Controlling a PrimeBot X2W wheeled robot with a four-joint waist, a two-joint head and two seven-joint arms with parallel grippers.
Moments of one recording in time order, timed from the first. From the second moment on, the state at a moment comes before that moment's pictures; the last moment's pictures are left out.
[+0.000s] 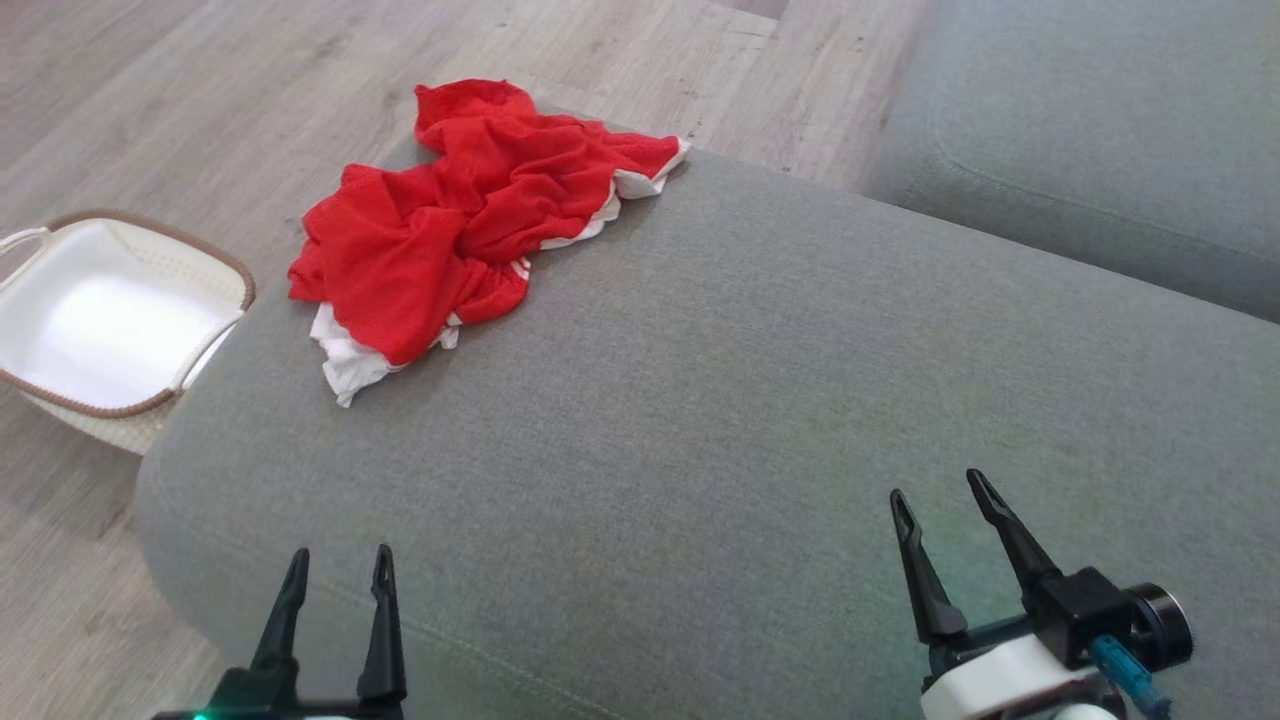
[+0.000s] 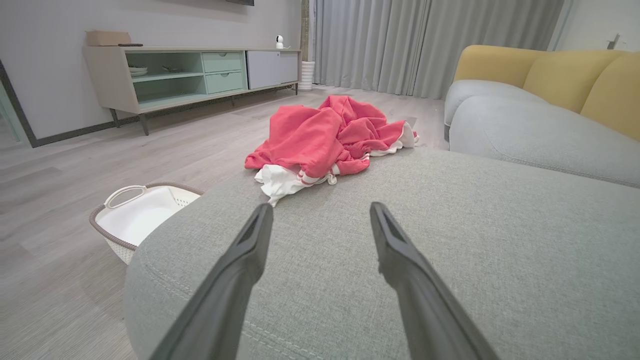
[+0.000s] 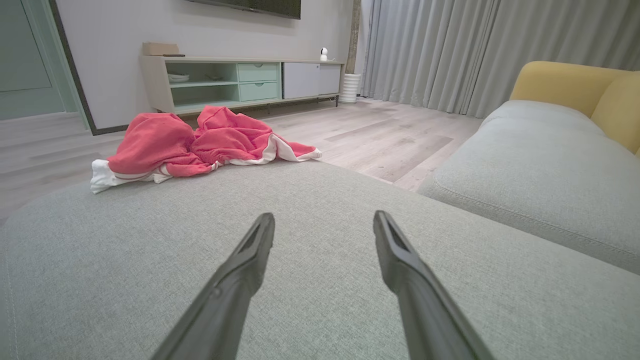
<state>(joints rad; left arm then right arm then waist) 0.15 0.15 -0.19 0.14 -0.21 0.07 -0.20 0.09 -0.04 0.13 0.20 -0.03 0.13 -0.24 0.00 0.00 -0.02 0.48</state>
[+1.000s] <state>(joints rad) -0.58 0.57 -0.03 0.19 -0.25 -0.09 0.13 -0.06 -0.05 0.12 0.02 -0.24 0.13 -0.11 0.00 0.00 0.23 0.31</state>
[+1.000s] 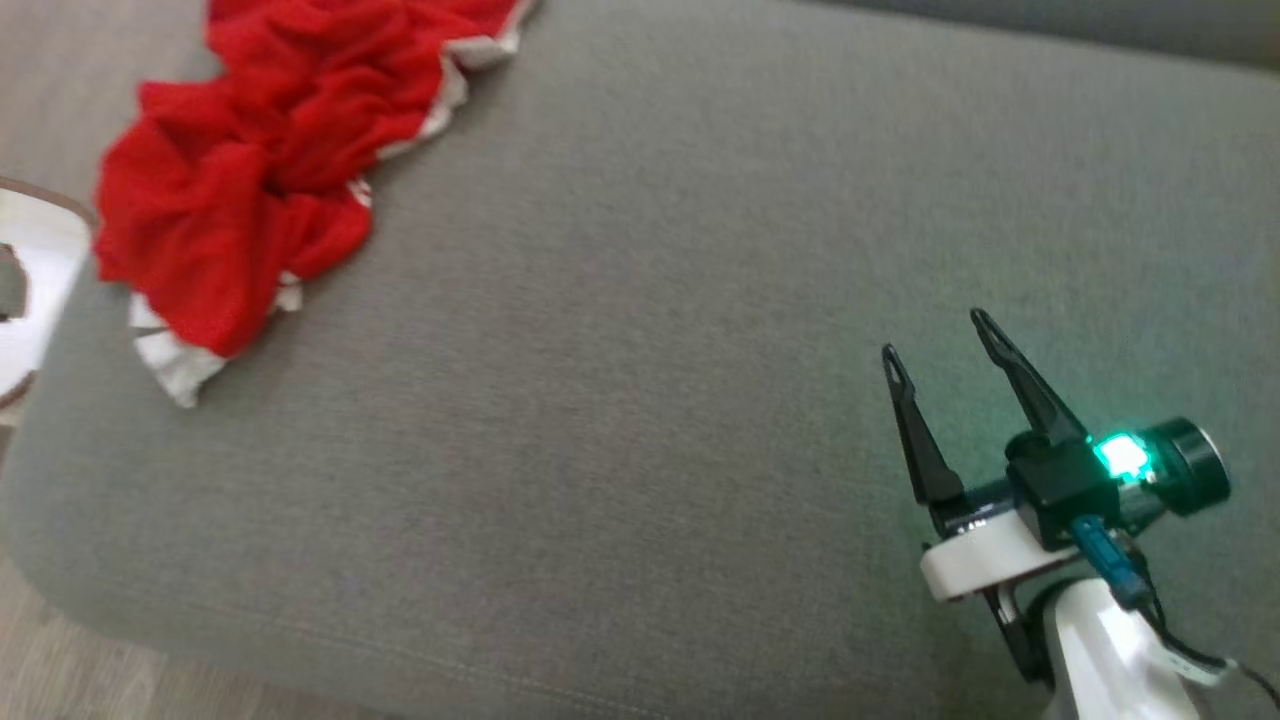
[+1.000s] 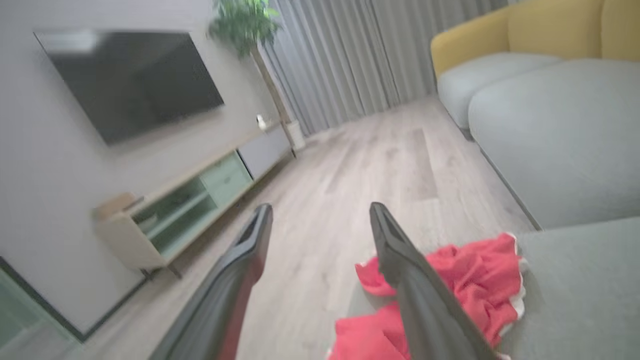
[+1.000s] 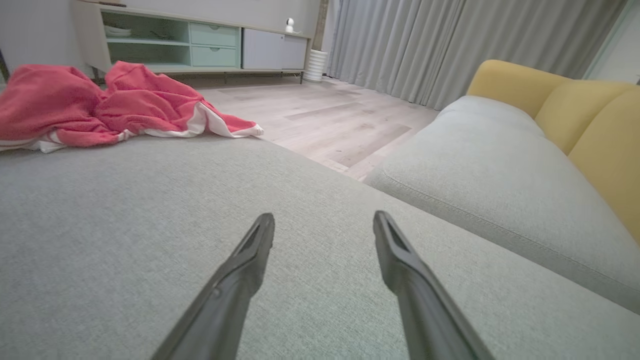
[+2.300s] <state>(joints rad) -0.75 0.58 -0.32 0.84 -0.43 -0.13 0.09 -0.07 -0.06 0.12 0.00 -0.24 0.13 -0.10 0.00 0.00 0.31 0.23</state>
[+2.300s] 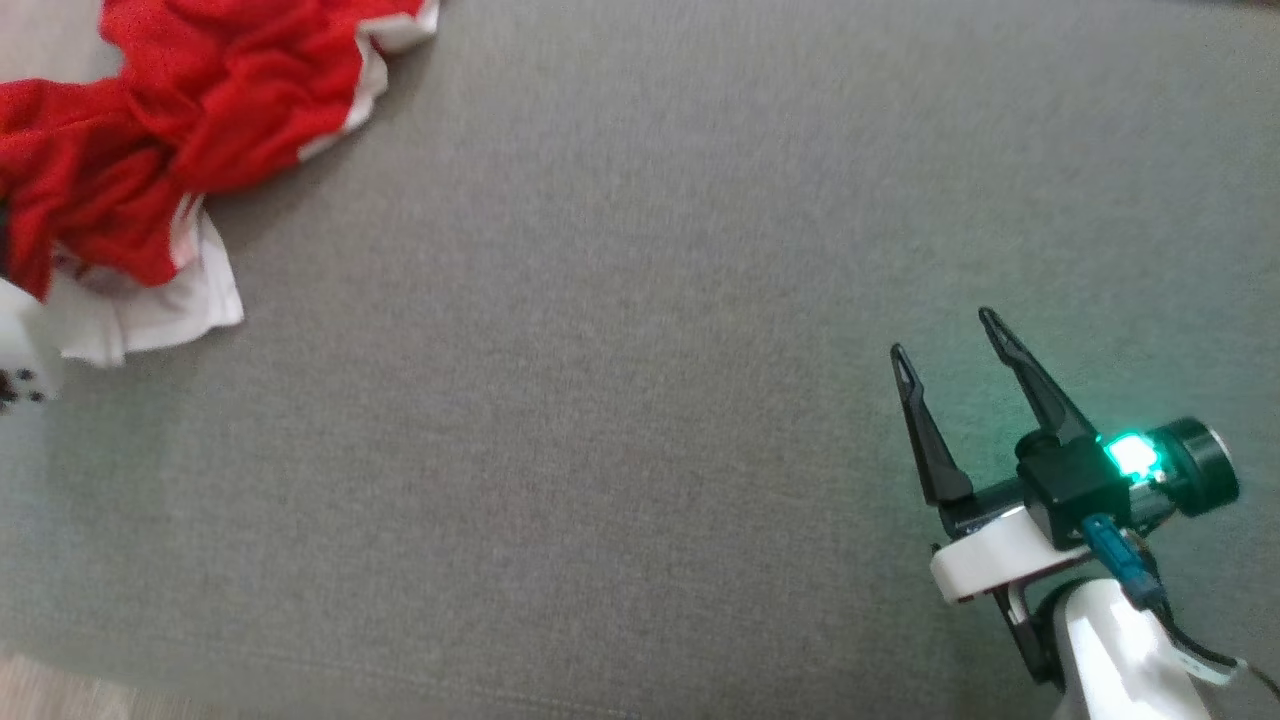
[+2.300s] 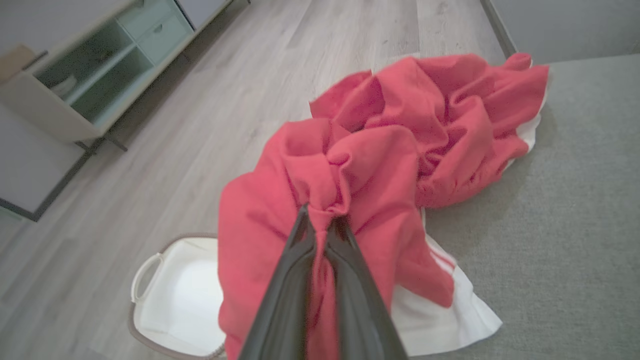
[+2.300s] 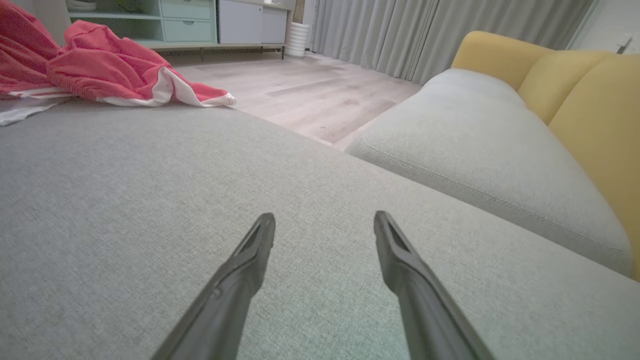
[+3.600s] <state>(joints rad) -0.60 0.15 -0.66 0.58 -0.65 0.09 -0.02 -0.08 -0.05 0.13 0.19 -0.03 0.13 -0.23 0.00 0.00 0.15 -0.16</state>
